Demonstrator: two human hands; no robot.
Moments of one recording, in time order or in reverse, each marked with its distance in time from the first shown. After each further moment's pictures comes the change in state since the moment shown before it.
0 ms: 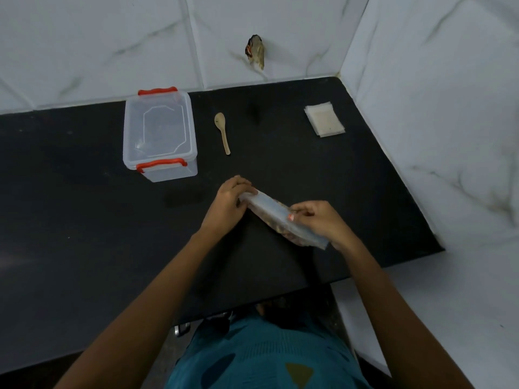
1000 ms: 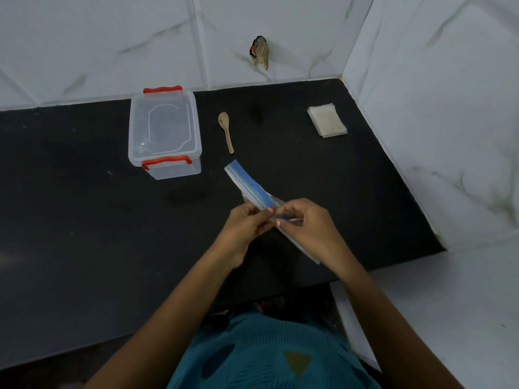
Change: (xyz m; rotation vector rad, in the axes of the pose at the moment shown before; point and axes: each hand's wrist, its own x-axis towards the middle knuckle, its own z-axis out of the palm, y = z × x) left_hand -0.041 0.075 -0.017 -1.198 -0.089 -0.713; right_hand -0.048 -0.038 0.029 -0.055 0.144 -0.290
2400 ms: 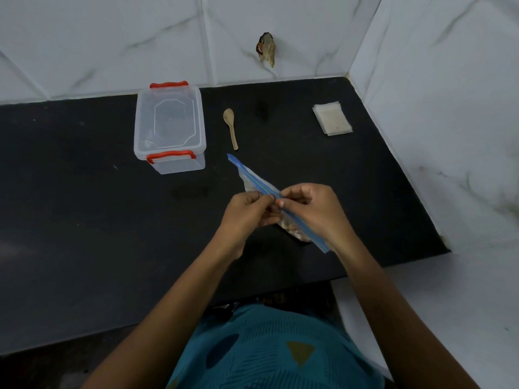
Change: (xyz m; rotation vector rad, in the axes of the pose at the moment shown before) left_hand -0.004 0.009 0.004 0.194 0.053 0.125; right_hand 0.012 -0.008 -0.009 0.185 0.030 0.037
